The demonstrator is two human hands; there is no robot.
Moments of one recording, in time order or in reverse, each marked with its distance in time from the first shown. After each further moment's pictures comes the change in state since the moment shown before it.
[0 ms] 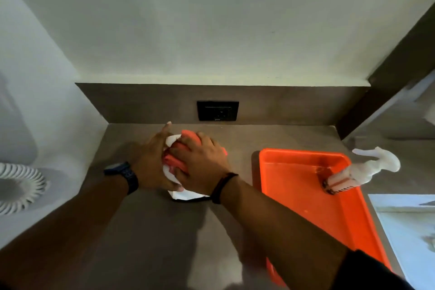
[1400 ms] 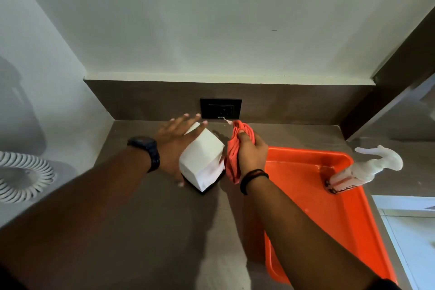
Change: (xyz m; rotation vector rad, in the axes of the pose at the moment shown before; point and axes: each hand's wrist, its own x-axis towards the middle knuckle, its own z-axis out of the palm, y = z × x) left_hand 0.036 0.038 -0.016 0.410 -0.306 0.076; right_hand -0.018 0.048 -0.013 1.309 0.677 0.999
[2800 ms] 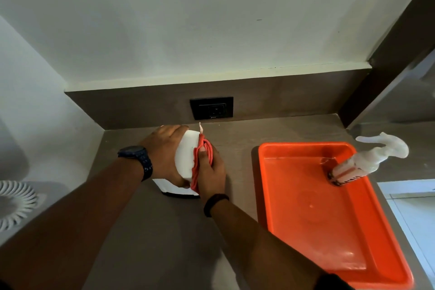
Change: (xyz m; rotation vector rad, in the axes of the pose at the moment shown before) left_hand 0.014 -0.010 0.020 -0.074 0.160 -0.053; right_hand -0.028 0.072 0.042 -0.099 -0.208 0.083
